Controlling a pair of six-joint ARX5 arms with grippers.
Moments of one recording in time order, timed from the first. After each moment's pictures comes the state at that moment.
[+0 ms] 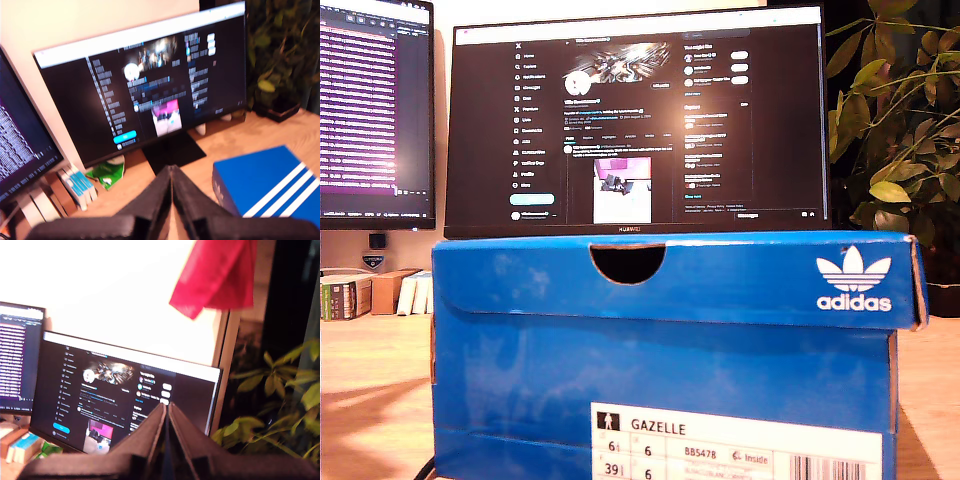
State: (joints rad) left arm 0.01 0.74 1.47 -1.00 0.50 0.21; right arm 0.02 0.56 1.06 -0.31 -0.30 -0.16
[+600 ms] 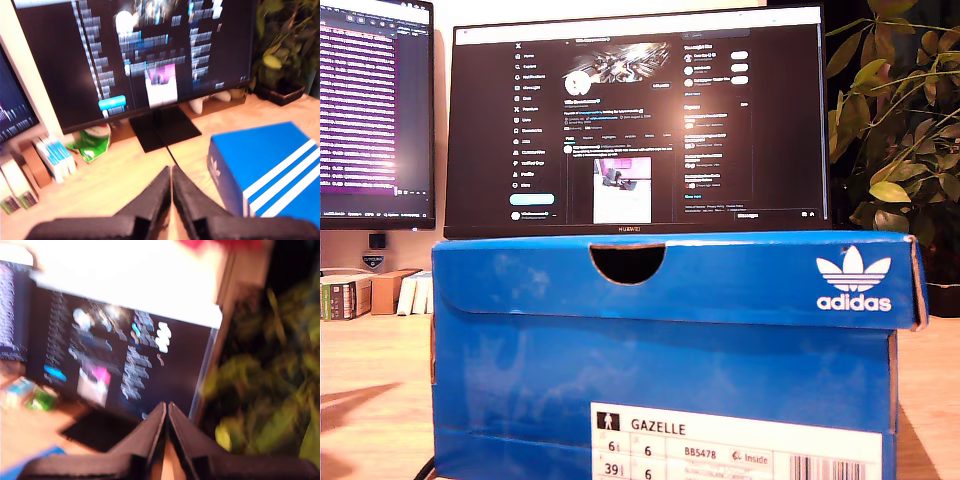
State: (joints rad) left arm 0.01 0.49 0.90 -0.67 0.50 0.12; right arm 0.02 0.44 0.83 -0.37 -0.25 -0.21
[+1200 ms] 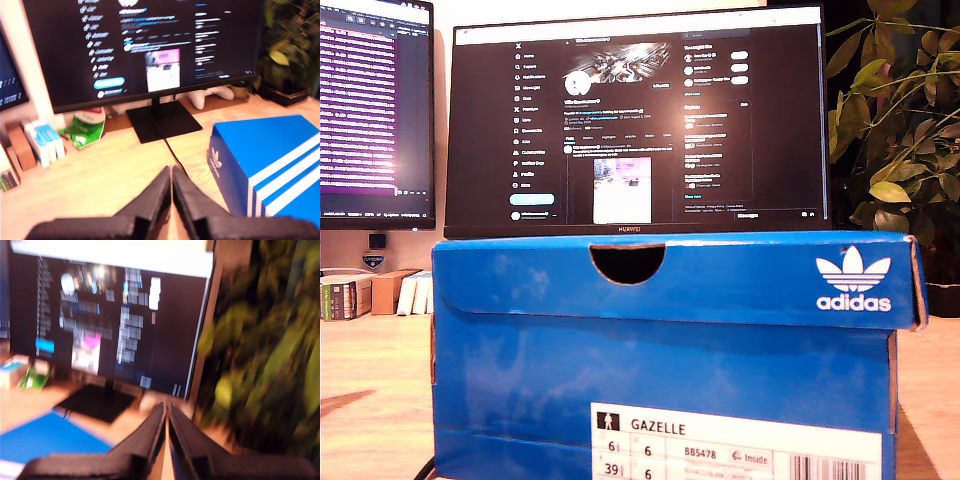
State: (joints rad) left arm 0.01 0.33 0.57 -0.45 0.49 0.02; right arm 0.02 0.22 0.53 -0.32 -0.18 -0.13
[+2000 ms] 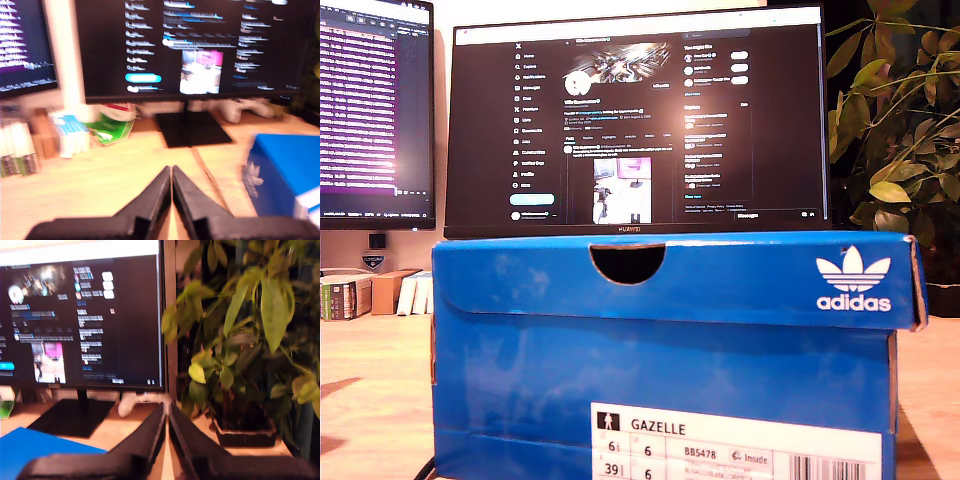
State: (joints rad) left arm -0.07 0.33 0.30 -0.07 0.28 -0.10; right arm 0.02 0.02 0.33 -0.22 -0.04 0.00
